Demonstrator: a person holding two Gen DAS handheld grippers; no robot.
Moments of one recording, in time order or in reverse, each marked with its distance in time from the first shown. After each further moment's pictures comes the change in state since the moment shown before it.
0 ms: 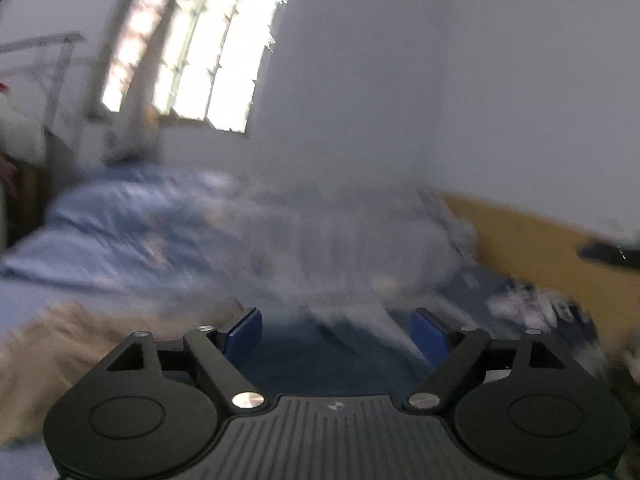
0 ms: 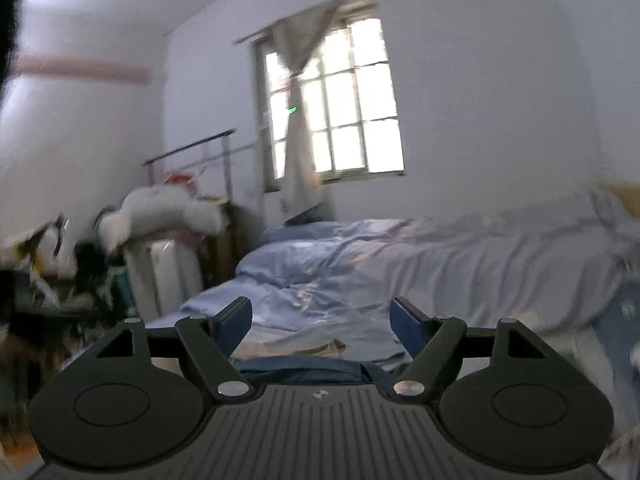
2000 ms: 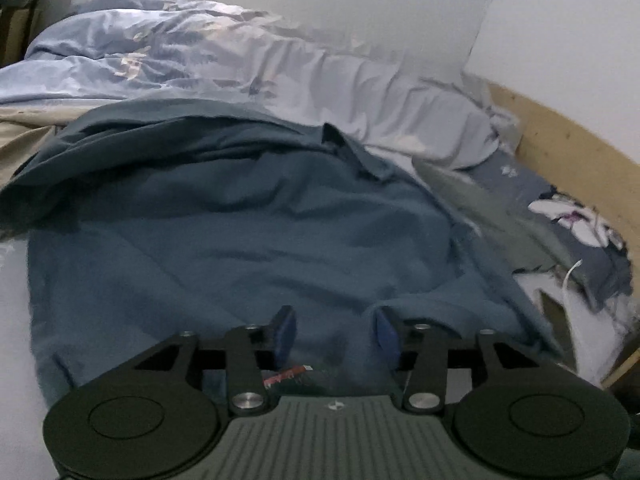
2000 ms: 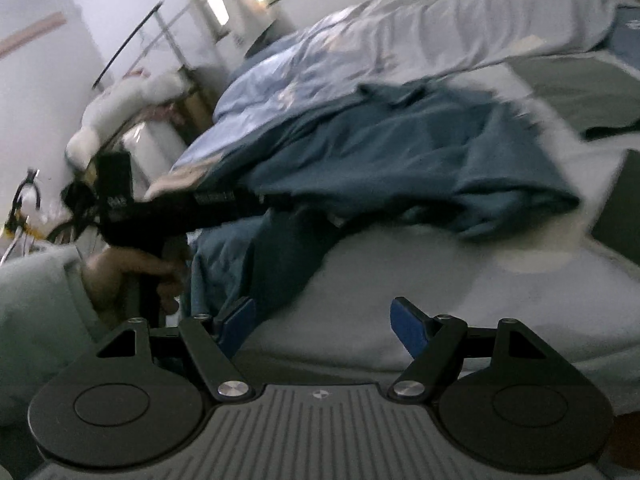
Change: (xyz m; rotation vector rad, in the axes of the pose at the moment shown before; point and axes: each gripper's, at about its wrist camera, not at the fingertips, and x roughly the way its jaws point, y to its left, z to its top) left arm 0.195 0.037 -0.132 -0.206 0.287 0.010; right arm 0.098 0.010 -0.237 0.283 0.507 0.057
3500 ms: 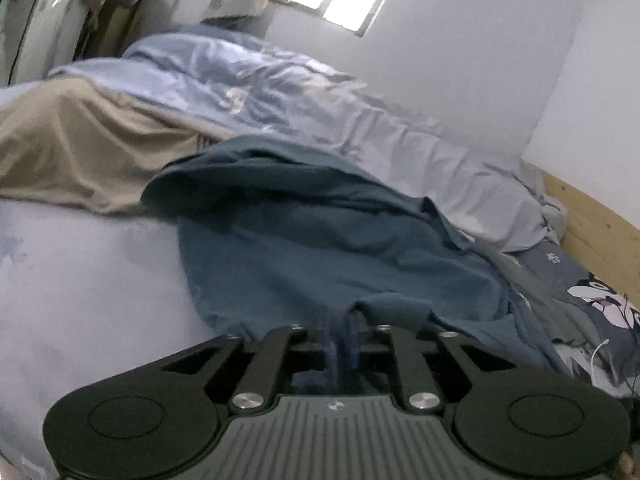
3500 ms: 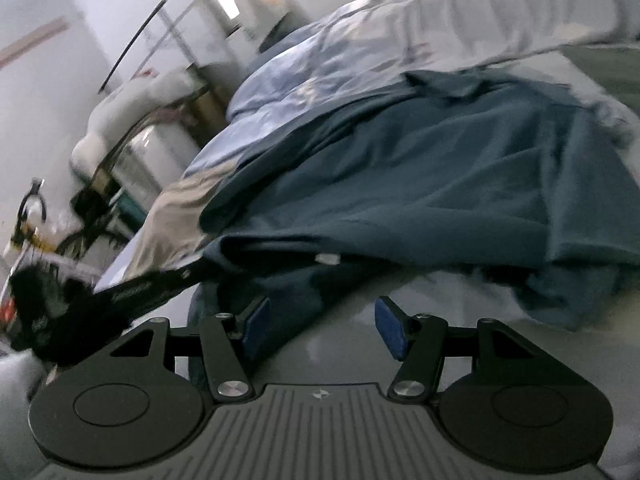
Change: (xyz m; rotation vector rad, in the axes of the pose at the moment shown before) left arm -0.061 0.070 -0.030 -0.196 -0.200 0.110; right arm 0.088 0.031 0.040 0.011 0.001 0.057
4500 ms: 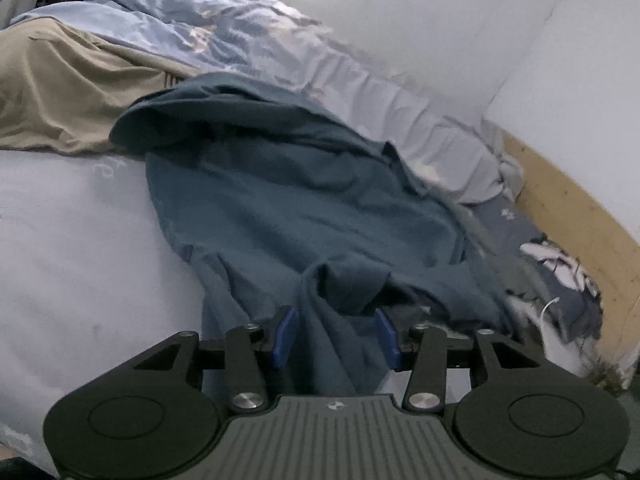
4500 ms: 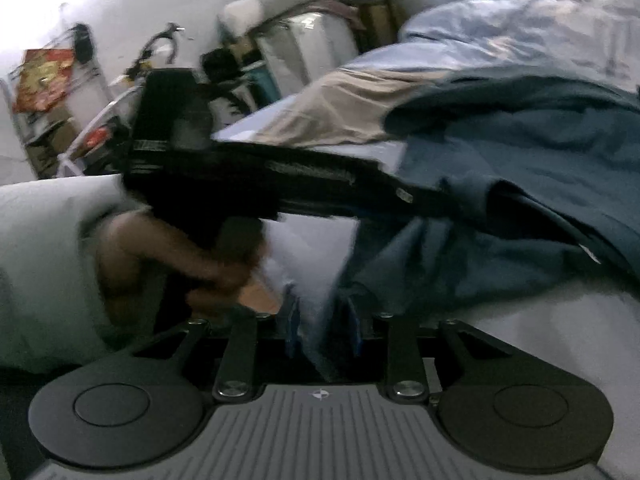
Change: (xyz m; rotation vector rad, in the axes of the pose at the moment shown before) left arm -0.002 0.013 -0.004 0.005 0.190 -0.142; right arm 0.034 0.102 -0.047 -0.447 0.204 0.309
